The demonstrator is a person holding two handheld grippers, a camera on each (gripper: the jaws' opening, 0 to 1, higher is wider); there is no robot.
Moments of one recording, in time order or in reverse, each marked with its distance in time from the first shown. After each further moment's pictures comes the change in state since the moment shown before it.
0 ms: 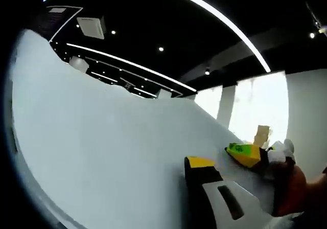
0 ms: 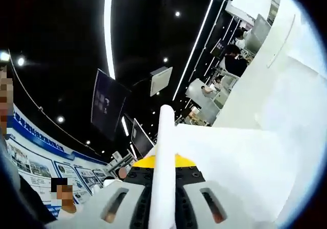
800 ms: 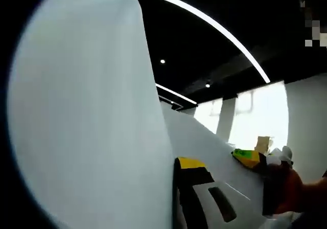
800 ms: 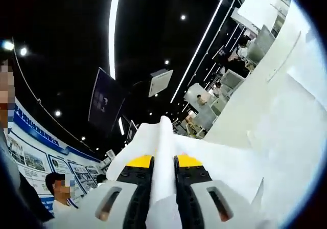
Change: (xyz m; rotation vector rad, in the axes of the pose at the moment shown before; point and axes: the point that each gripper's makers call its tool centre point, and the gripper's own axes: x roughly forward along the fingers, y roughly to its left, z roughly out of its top) left arm -0.010 0.004 0.020 -0.024 -0.111 0.005; right arm -0.017 -0.007 0.031 -0.079 -0.041 -0.032
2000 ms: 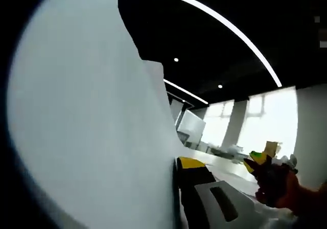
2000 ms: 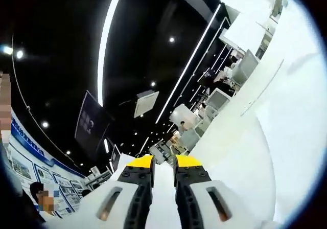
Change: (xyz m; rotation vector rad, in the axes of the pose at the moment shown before) left arm -0.001 0.032 -0.005 -0.064 0.018 0.103; right arm -0.046 -0.044 0.069 -0.031 -0.160 -0.125
